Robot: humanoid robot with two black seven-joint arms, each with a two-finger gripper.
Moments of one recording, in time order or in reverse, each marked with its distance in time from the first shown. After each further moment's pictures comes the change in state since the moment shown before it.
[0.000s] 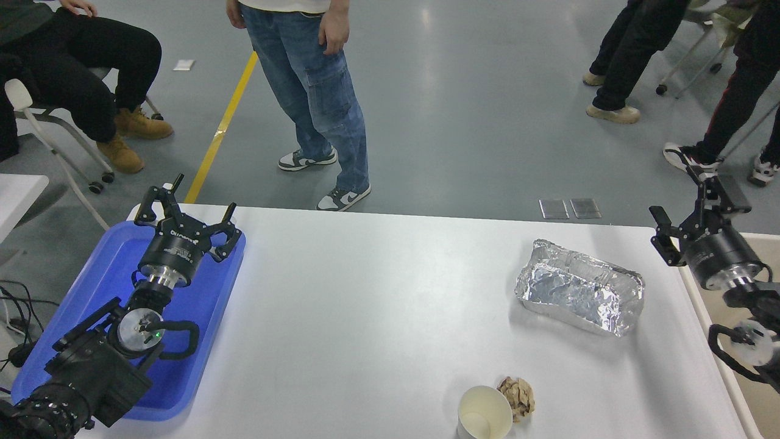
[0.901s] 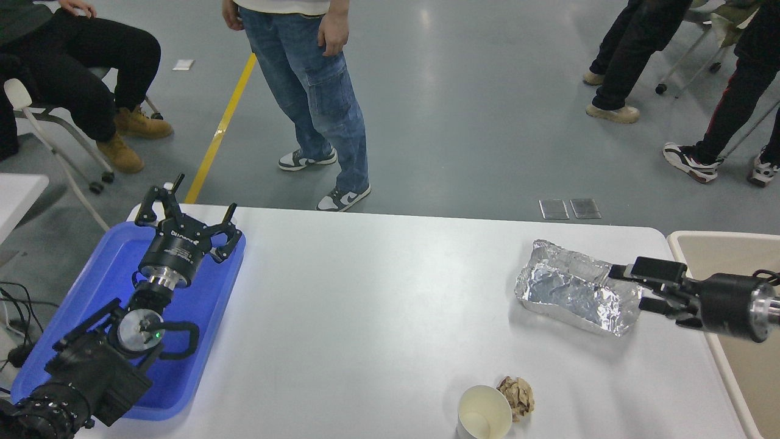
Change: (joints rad) left arm 0.000 0.000 -0.001 0.000 0.000 0.000 0.001; right arm 0.554 -0.366 -0.879 0.538 -0.543 0.048 -0.247
